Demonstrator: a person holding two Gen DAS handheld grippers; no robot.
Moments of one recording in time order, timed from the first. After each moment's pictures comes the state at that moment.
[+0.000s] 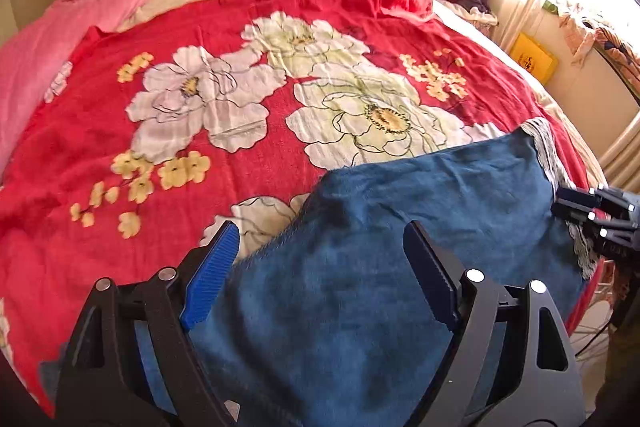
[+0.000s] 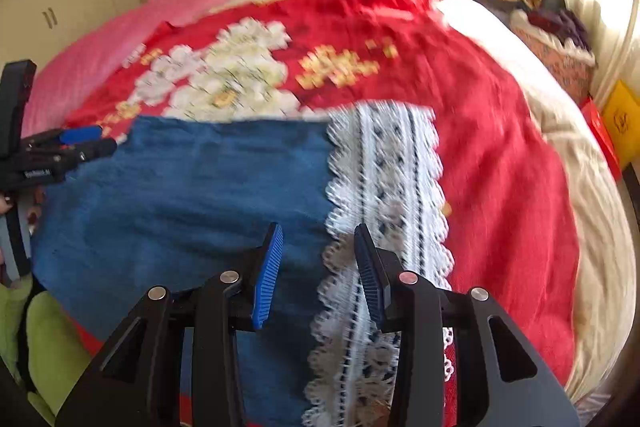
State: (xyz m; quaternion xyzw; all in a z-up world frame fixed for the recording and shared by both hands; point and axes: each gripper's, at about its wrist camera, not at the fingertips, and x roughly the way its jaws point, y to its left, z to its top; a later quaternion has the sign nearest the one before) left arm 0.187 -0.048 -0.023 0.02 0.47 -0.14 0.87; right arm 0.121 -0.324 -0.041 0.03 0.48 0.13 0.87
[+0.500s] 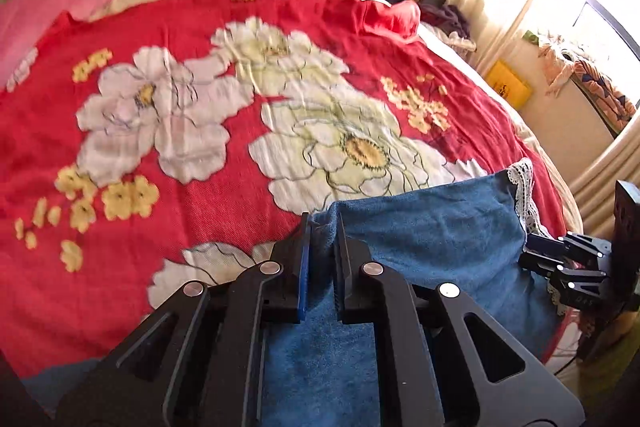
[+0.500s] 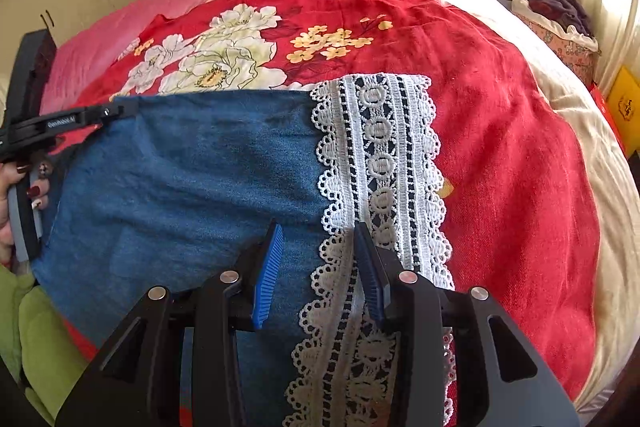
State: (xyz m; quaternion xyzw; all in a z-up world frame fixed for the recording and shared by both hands) left arm 0.204 -0.052 -0.028 -0.03 0.44 -0.19 0.88; right arm 0.120 -0.322 -0.046 0.02 0.48 0.14 0.86
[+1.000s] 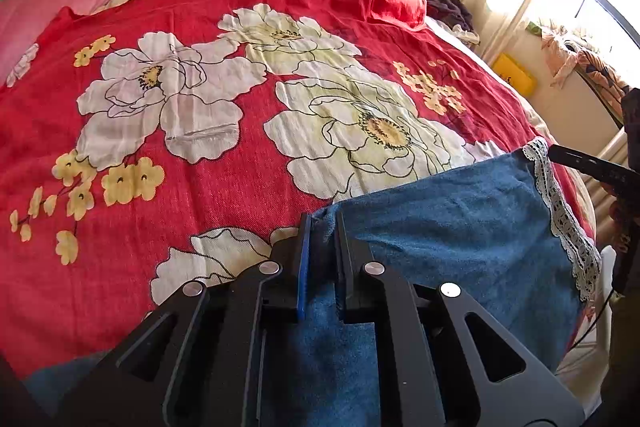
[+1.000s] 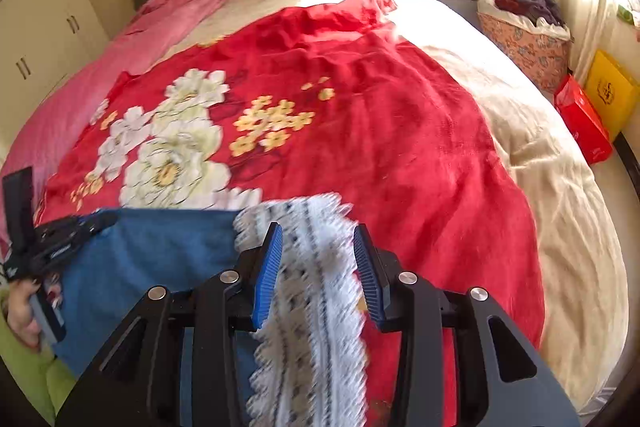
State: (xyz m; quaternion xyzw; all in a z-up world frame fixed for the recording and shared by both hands) left arm 0.207 -0.045 -0.050 -0.02 0.45 -0.18 0.87; right arm 0.190 -0.374 -0.021 0.09 0.47 0.10 0.88
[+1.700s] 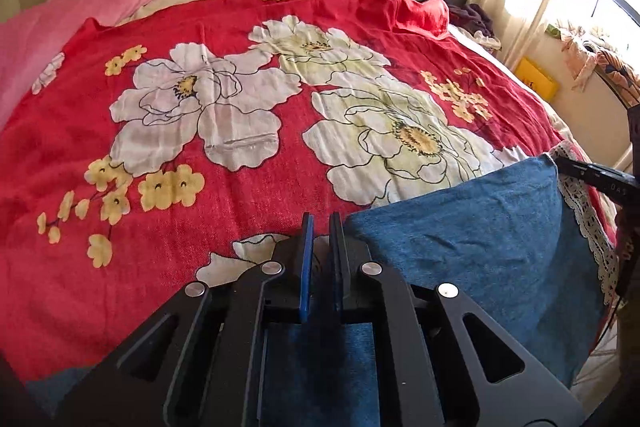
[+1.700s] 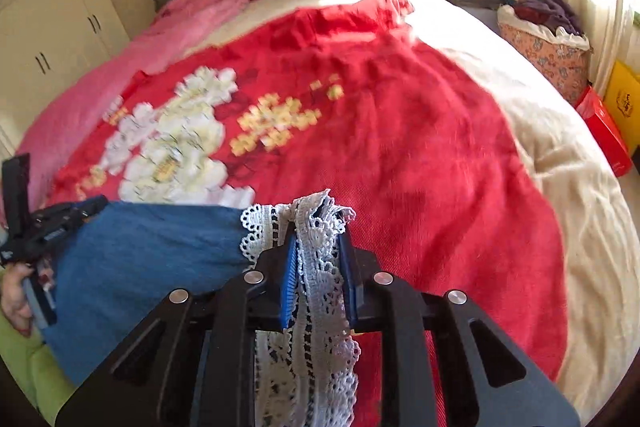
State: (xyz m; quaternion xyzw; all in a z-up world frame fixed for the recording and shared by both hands) left arm 0.207 -0.034 -0.051 -0.01 0.43 -0.14 0.89; right arm 0.188 -0.373 -0.045 0.07 0.44 0.12 0.89
